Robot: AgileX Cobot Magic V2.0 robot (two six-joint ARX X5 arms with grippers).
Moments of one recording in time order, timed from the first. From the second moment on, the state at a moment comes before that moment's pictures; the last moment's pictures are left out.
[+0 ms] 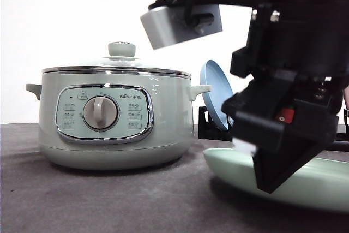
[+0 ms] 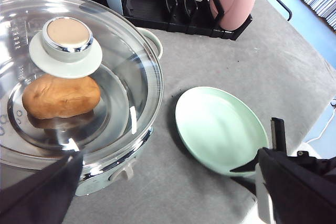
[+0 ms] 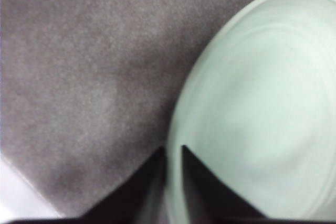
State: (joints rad) left_arx -0.32 0.96 1.15 -0.83 0.53 -0.04; right_arx 1.22 1.39 0.81 -0.72 0.36 0.24
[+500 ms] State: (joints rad) left_arx -0.32 0.96 1.15 -0.83 0.53 -0.03; right_arx 1.13 1.10 0.88 -0.70 0.17 0.29
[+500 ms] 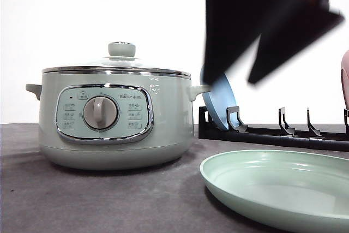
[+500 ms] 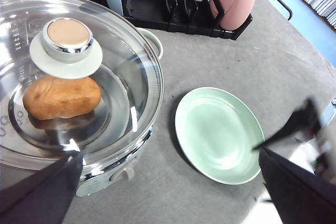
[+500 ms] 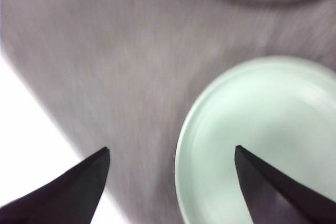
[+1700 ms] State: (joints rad) left_arx -0.33 0.97 1.17 -0.87 0.49 -0.04; right_arx 0.54 0.46 0.88 -0.85 -0.11 0.29
